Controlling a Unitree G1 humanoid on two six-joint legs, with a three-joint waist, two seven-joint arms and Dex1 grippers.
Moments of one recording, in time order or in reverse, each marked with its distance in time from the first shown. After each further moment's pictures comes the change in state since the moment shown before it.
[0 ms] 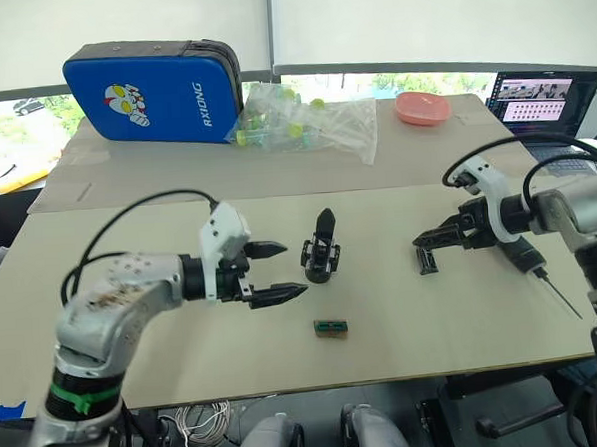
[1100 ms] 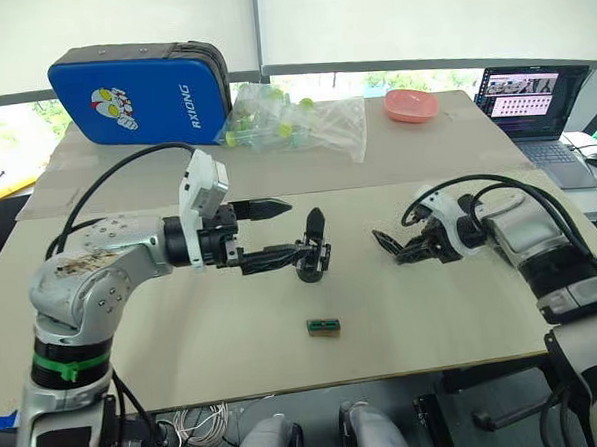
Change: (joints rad) left arm -0.103 -0.105 0.068 0.092 -0.158 0.016 0.240; right arm 0.142 0.112 0.016 -0.079 -0.167 -0.496 0.076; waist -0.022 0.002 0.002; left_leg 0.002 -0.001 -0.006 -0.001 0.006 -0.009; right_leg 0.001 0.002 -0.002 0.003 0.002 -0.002
